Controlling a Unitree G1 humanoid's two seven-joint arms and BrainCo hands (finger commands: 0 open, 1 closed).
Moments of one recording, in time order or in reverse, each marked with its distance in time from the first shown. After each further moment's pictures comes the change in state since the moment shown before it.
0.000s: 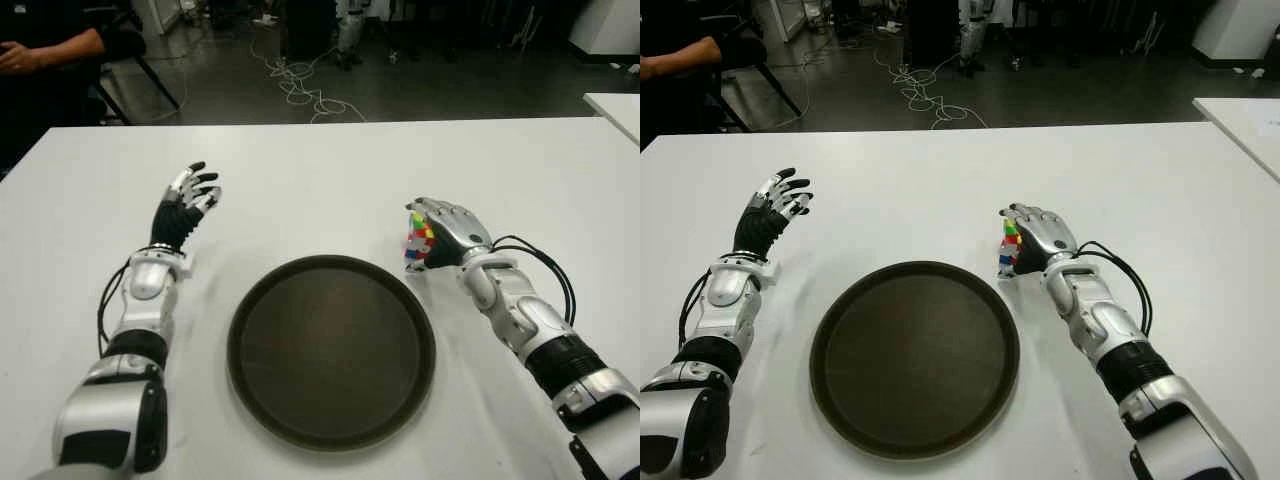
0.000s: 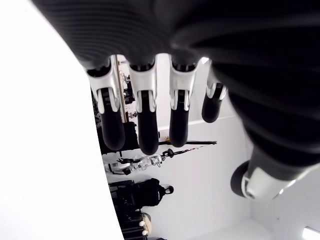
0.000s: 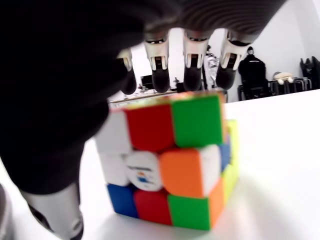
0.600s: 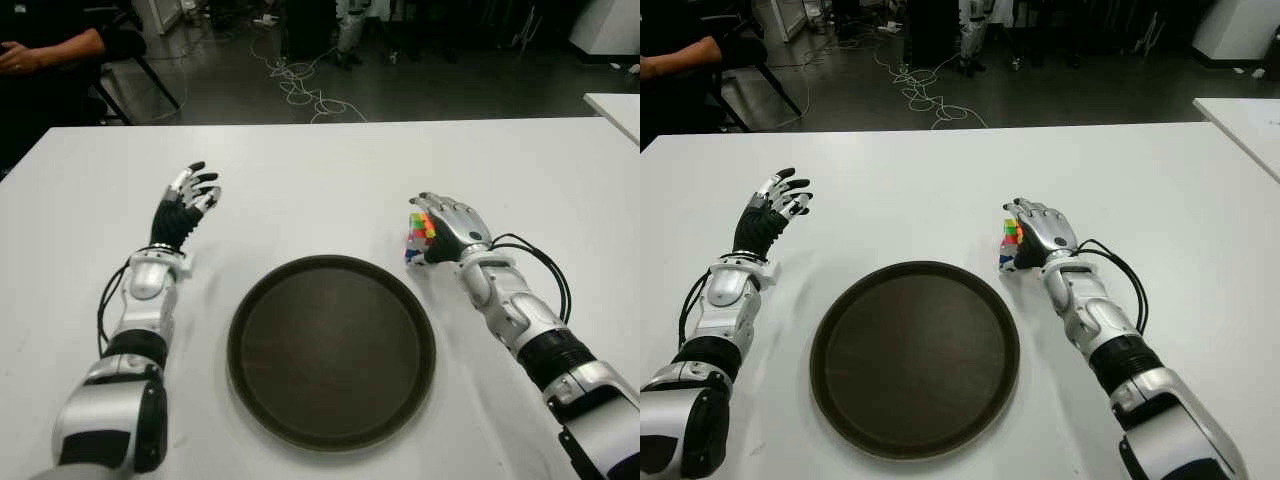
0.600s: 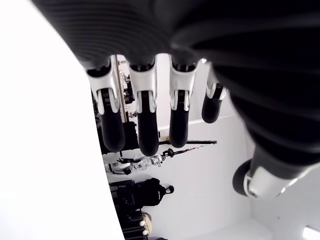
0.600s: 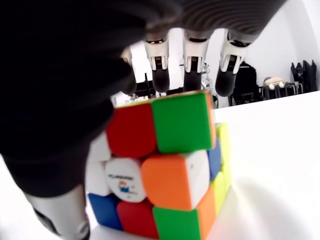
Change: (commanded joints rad) left arm 0.001 0.000 0.001 -0.007 -0.001 0.017 0.008; right arm -0.022 0.034 -0.012 0.070 0.014 0.011 -0.064
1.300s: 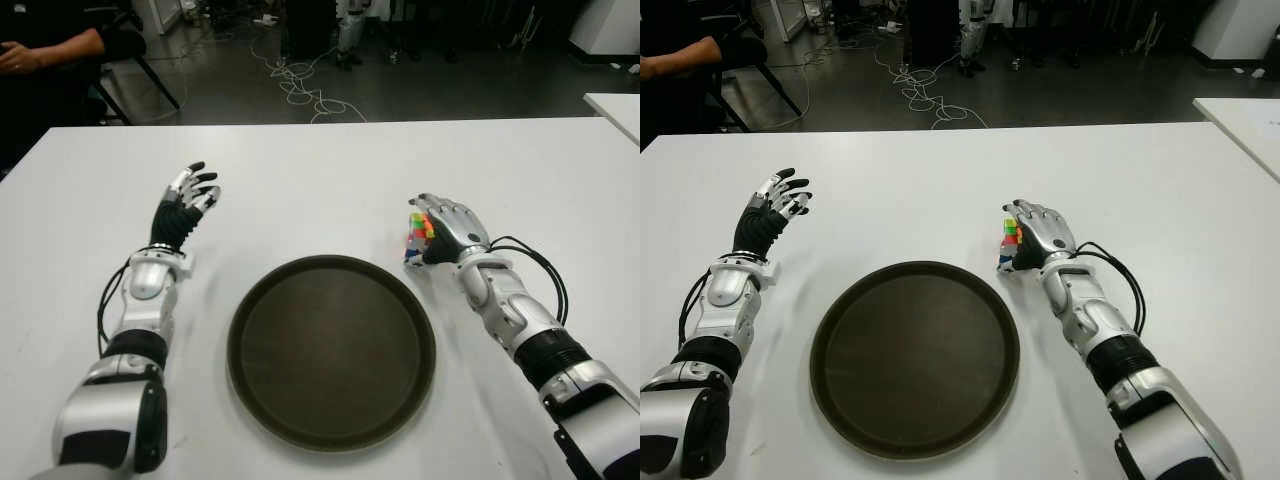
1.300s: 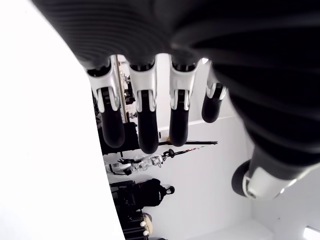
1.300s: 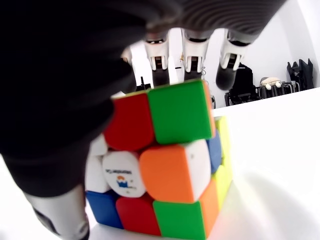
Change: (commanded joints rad) left arm 0.001 0.001 0.000 0.003 -0.001 -0.006 -0.007; right arm -0.010 0.011 0.006 0.037 -0.001 -0.023 -0.021
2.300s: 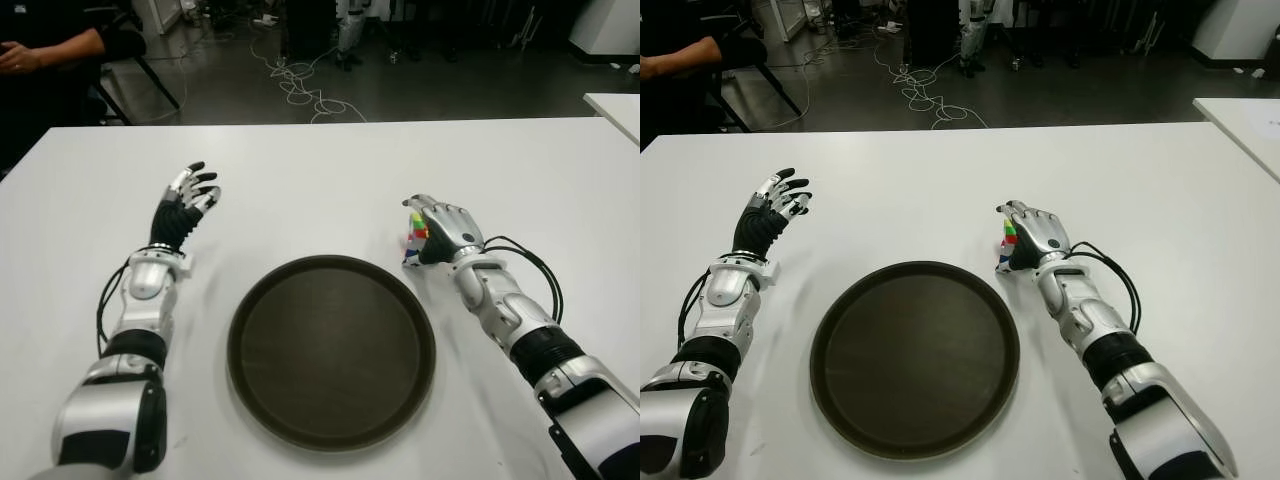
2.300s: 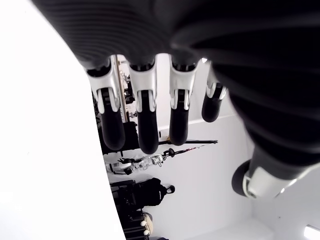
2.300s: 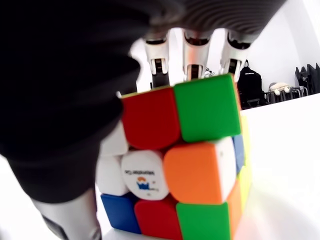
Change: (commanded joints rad) left arm 0.003 0.005 -0.001 -0.007 0.001 0.004 0.004; right arm -0.011 0.010 0.019 0.042 0.005 -0.056 -0.031
